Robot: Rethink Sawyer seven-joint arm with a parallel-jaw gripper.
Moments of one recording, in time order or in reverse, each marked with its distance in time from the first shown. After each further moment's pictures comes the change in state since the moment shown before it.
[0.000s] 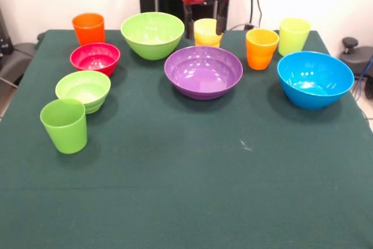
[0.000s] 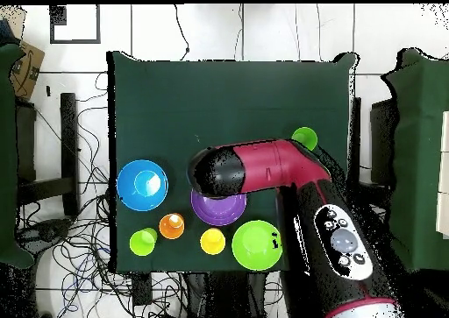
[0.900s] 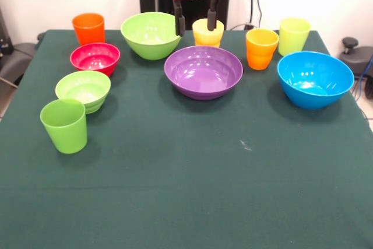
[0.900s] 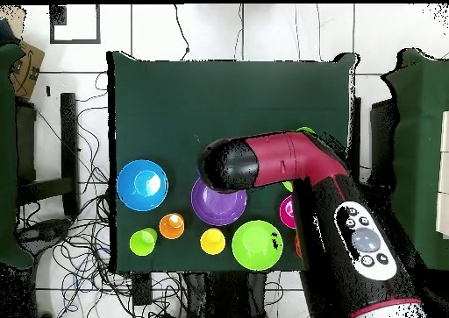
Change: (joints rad) arm -0.088 -0.006 0.110 -0.017 -0.037 0.066 -0.021
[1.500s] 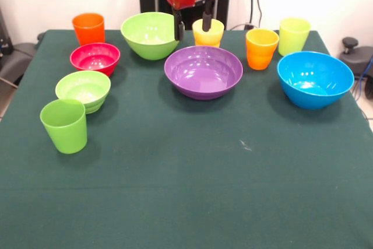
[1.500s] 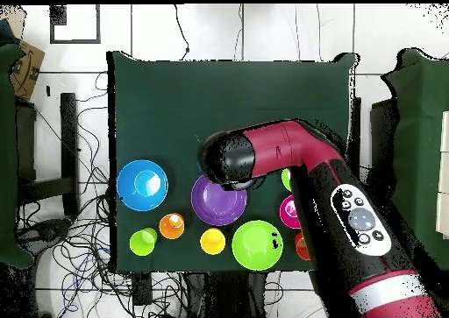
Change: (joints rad) arm -0.032 0.076 0.084 -0.048 -0.100 0.166 -0.142
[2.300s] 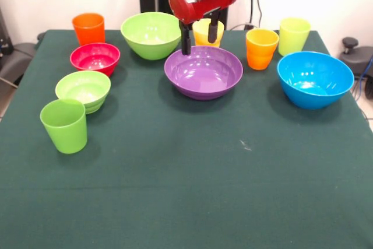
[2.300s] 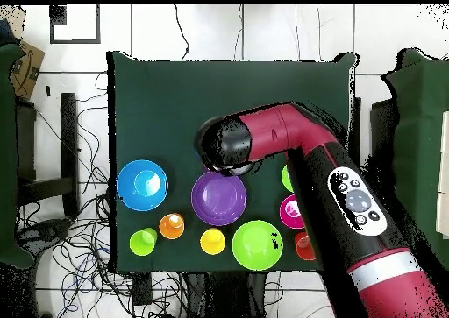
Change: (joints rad) arm -0.014 0.056 0.075 -0.087 -0.043 0.052 -0.047
